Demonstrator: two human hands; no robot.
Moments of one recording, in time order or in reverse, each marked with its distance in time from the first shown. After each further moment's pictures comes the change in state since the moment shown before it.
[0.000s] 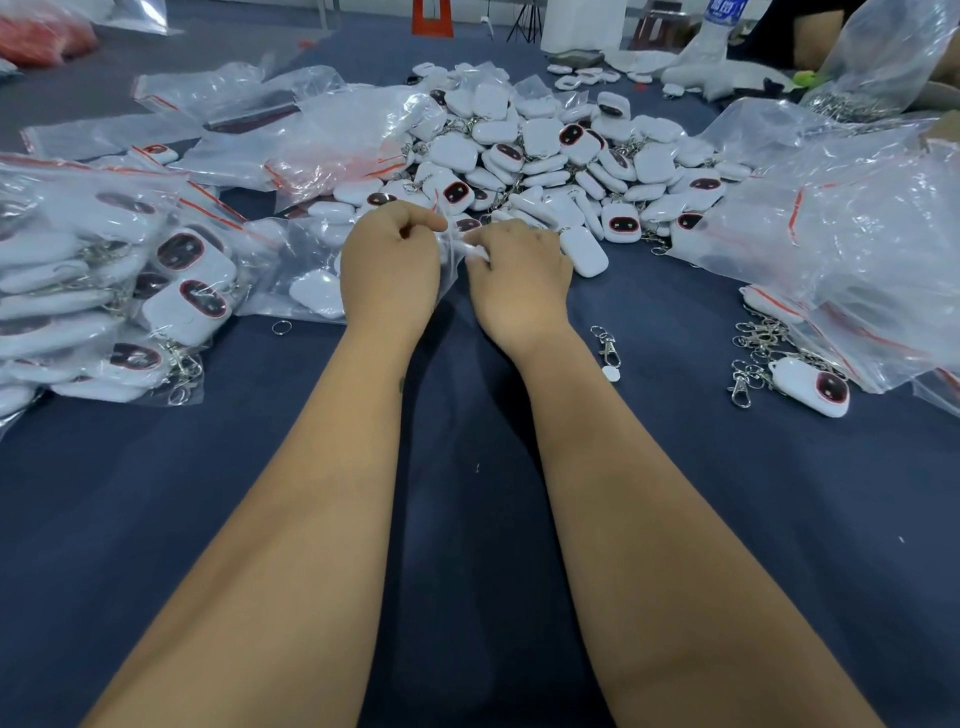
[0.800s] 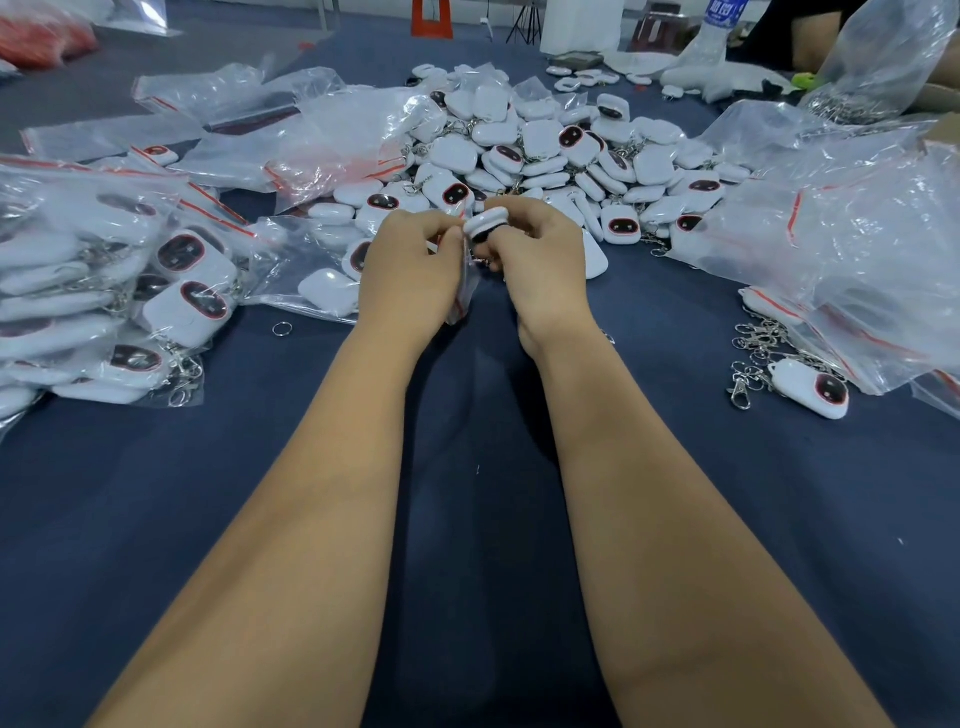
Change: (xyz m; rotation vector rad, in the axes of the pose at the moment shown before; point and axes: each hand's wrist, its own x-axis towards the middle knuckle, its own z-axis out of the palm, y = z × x) left_hand -0.004 0.004 0.001 0.144 -0.184 0.210; right_hand 0.001 -0.004 -0.015 1.183 0.099 0.287
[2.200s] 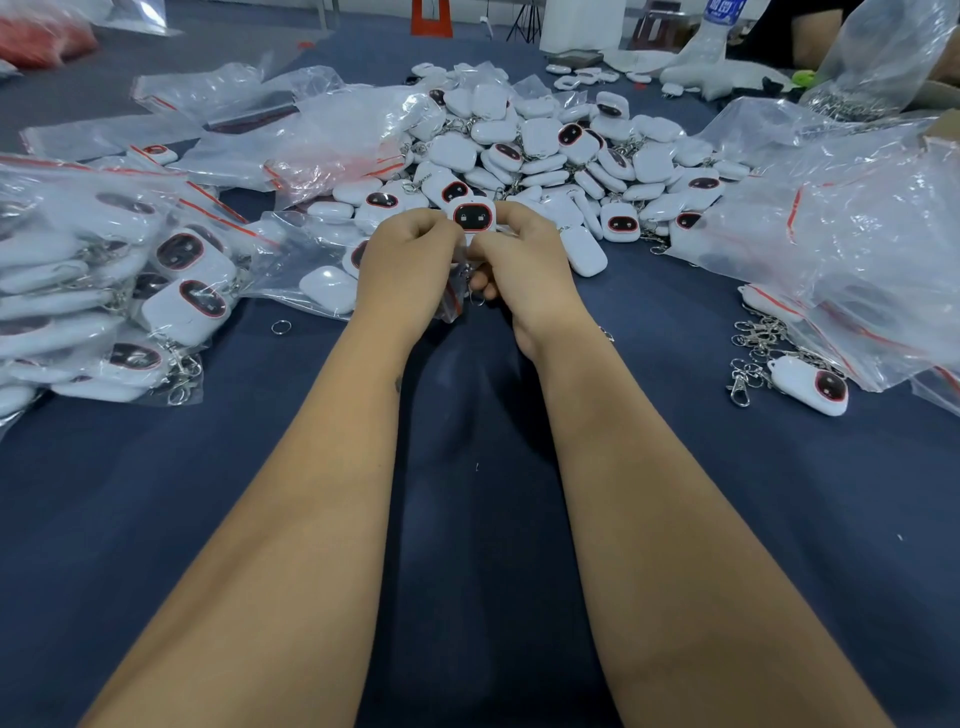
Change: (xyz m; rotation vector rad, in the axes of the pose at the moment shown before) left_hand 0.000 0.001 0.000 -0.366 -0.040 -0.201; right_hand -0.003 0.000 0.001 -0.071 -0.143 0.076
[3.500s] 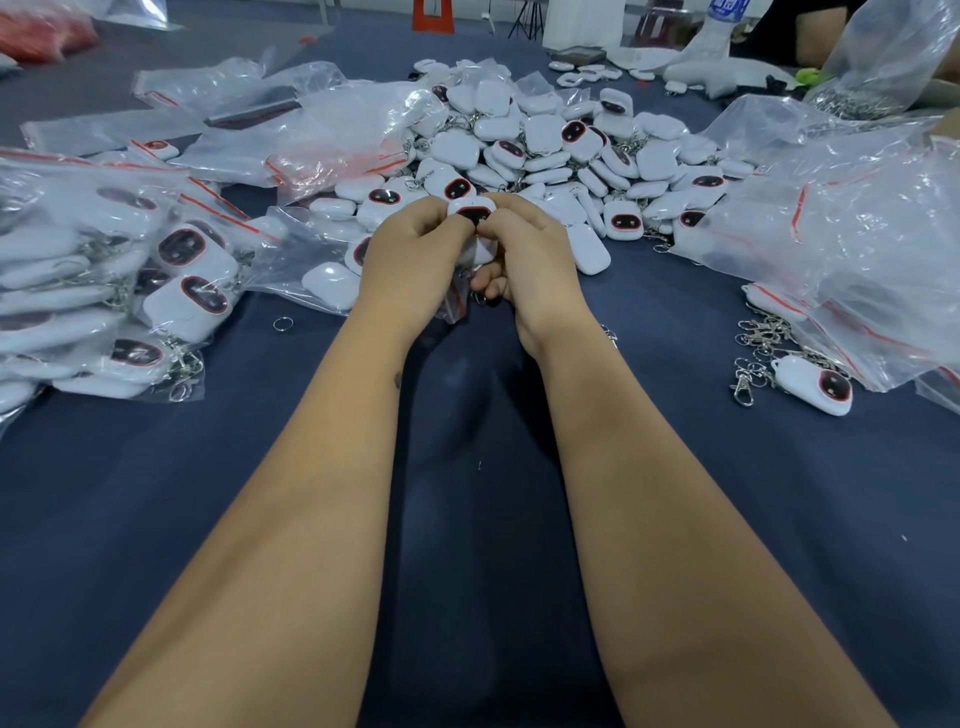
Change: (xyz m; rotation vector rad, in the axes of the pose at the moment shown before) left_hand -0.005 0.006 -0.001 0.016 -0.011 0.047; right_hand 0.004 0.002 0.000 0.144 0.005 0.020
